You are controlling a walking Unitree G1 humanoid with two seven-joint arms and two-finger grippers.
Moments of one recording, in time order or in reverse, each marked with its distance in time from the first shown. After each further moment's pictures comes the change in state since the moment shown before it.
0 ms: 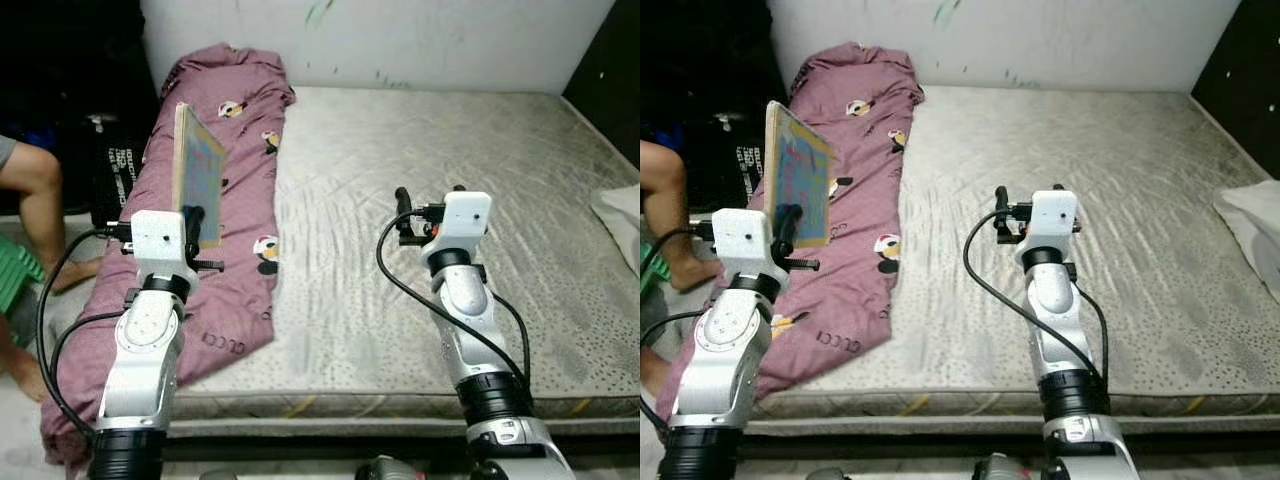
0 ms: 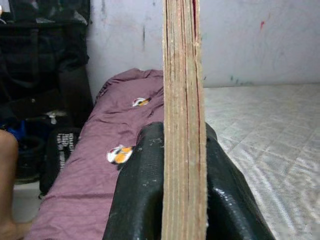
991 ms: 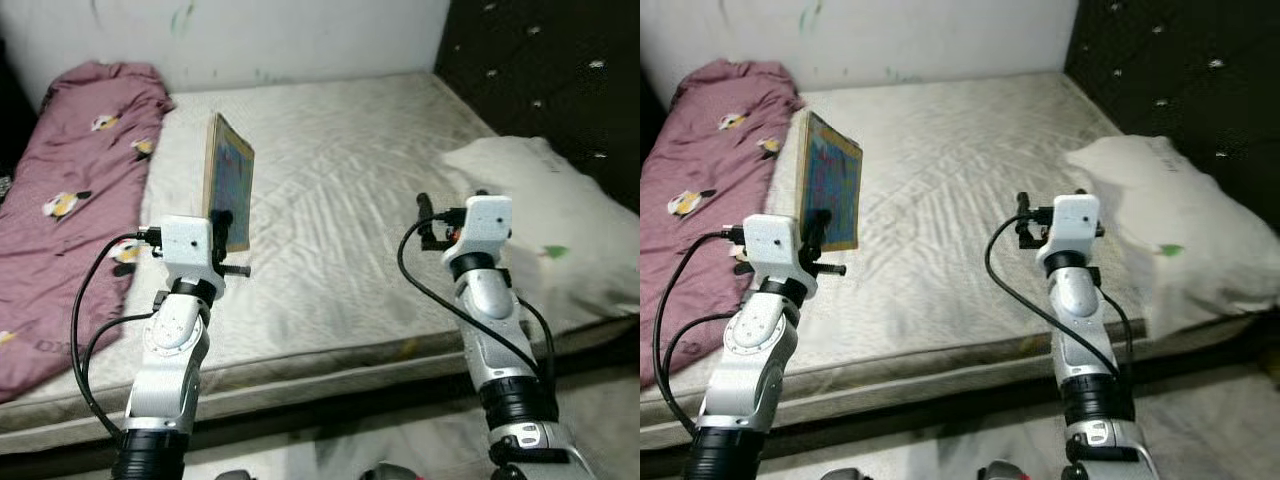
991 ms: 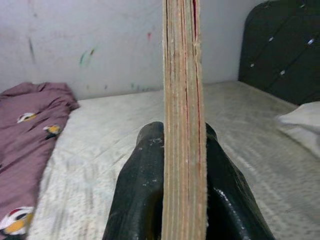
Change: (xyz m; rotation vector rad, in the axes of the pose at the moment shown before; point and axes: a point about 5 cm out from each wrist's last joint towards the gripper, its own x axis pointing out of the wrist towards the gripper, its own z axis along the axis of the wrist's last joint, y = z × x) left arm 0.002 -0.018 -0.002 -0.042 -0.014 -0.048; right arm -0.003 -0.015 -0.005 -0.029 0.029 -0.007
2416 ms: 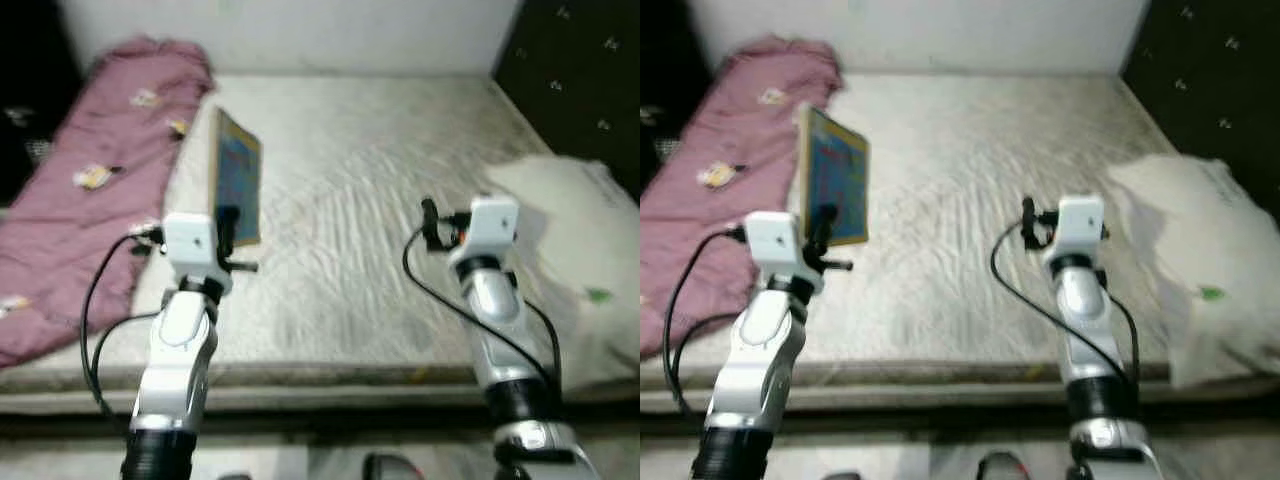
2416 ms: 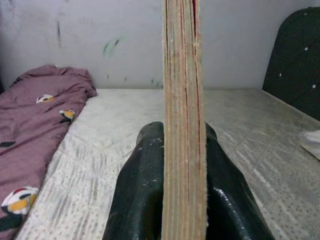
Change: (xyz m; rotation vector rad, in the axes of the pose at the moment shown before) left arm -0.001 -0.006 0.001 -0.036 -0.017 -0.012; right arm -0.001 -0.003 -0.002 -0.006 0.008 0.009
